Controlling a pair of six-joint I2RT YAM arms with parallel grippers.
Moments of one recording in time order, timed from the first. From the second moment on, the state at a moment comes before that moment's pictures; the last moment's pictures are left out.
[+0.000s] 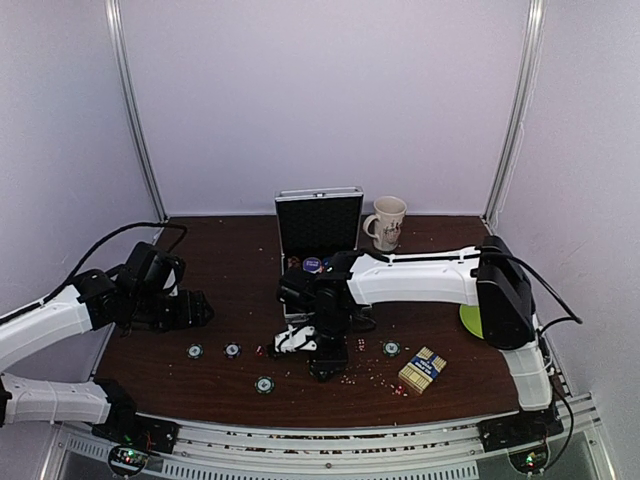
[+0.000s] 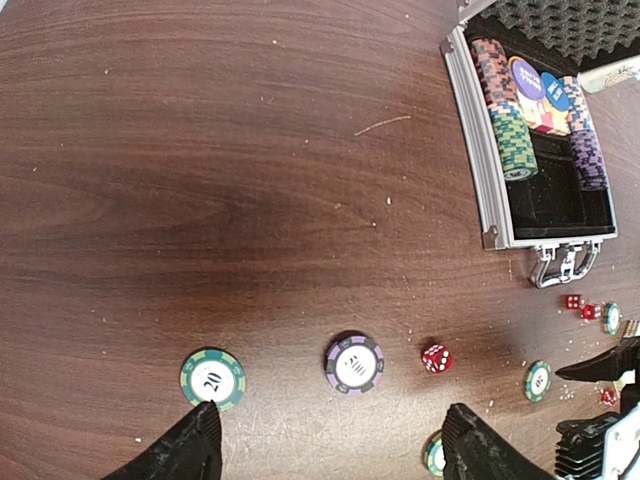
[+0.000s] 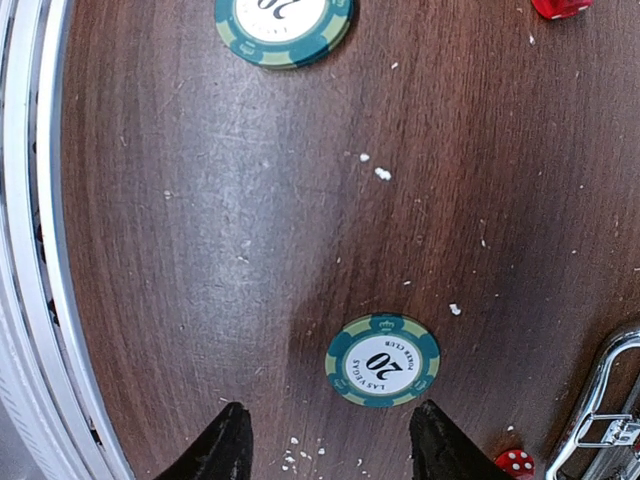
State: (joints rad) left arm -0.60 0.96 0.69 -0.65 -0.09 -0.68; right arm 1.11 2.20 1.80 -1.06 -0.17 -0.55
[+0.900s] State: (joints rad) left arm -0.60 0.97 0.65 -0.63 -0.09 -0.69; right arm 1.11 2.27 1.84 -1.03 -0.11 -0.49
